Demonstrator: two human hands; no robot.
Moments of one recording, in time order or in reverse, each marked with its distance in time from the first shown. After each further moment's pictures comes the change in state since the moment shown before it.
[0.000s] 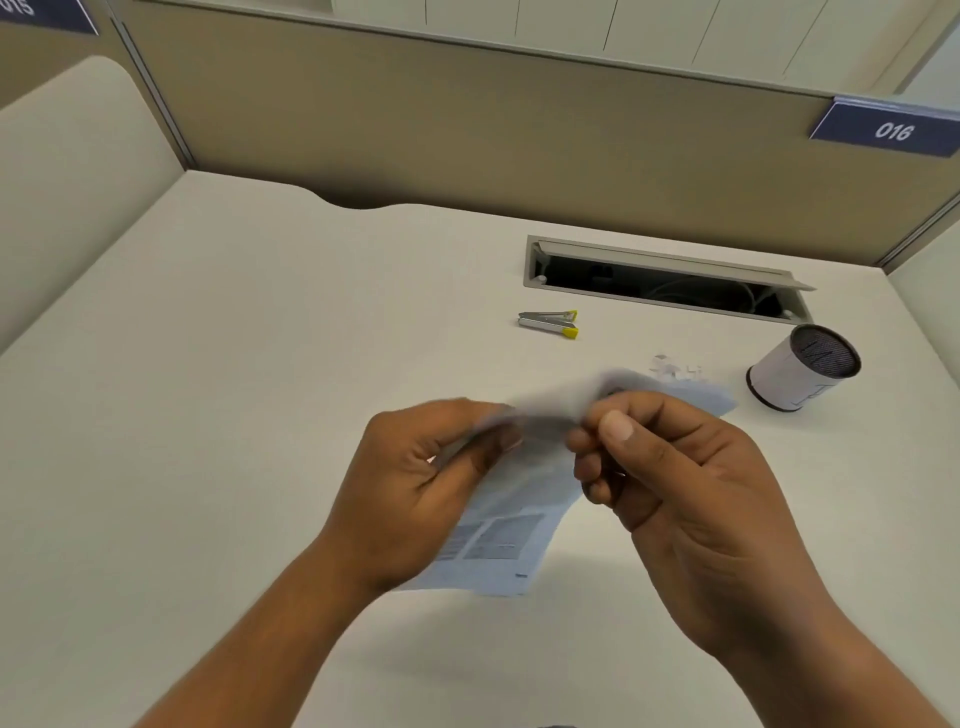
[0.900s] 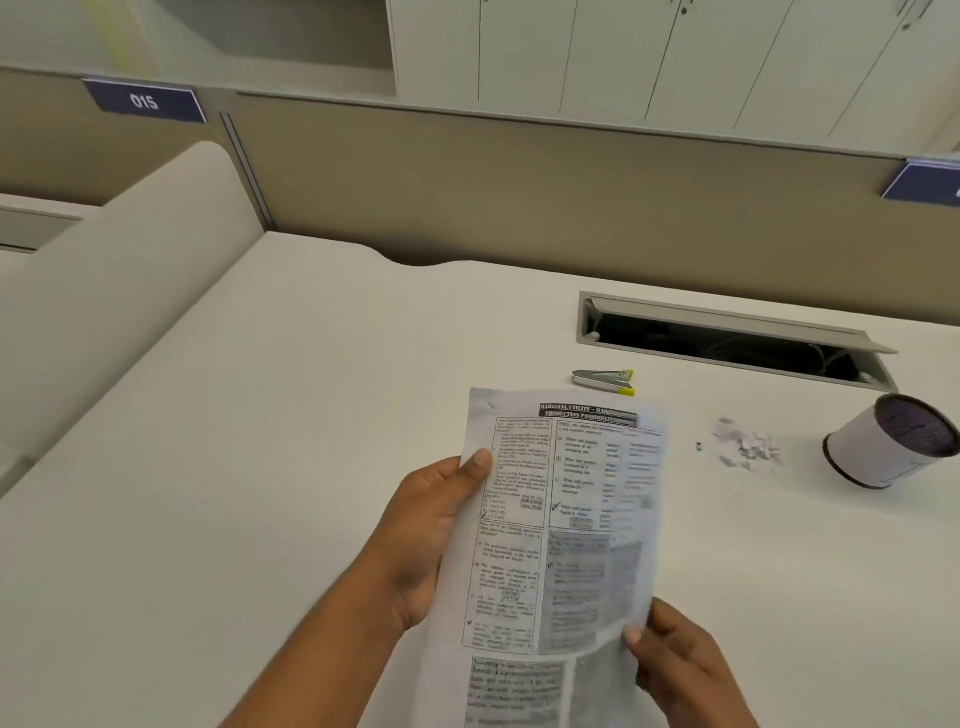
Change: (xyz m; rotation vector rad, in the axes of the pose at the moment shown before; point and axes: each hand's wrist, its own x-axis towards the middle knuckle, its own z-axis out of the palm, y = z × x) left_hand 0.013 -0.061 -0.023 -0.751 0.040 -0.902; right_hand -0.002 0.157 -0.065 0.074 0.038 0.437
